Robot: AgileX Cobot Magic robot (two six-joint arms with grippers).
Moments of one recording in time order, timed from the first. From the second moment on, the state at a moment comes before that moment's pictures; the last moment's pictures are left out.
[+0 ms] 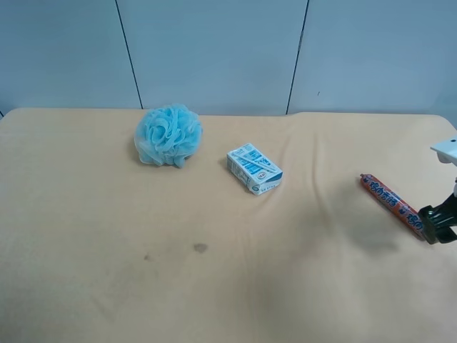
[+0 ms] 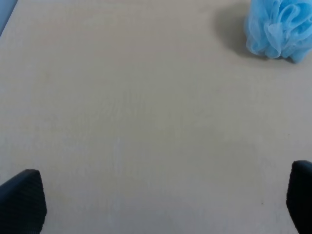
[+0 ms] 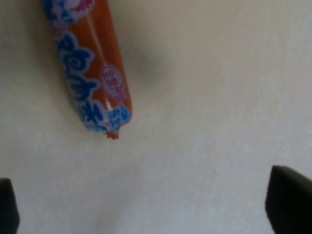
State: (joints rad) left arm -0.08 0.03 -0.51 0.10 1.06 -0.16; right arm -0.15 1.49 -0.60 -0.41 0.54 -0.10
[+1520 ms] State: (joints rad) left arm -0.08 0.03 -0.51 0.10 1.06 -0.16; right arm -0.11 1.72 -0.57 -0.24 0.09 -0.10
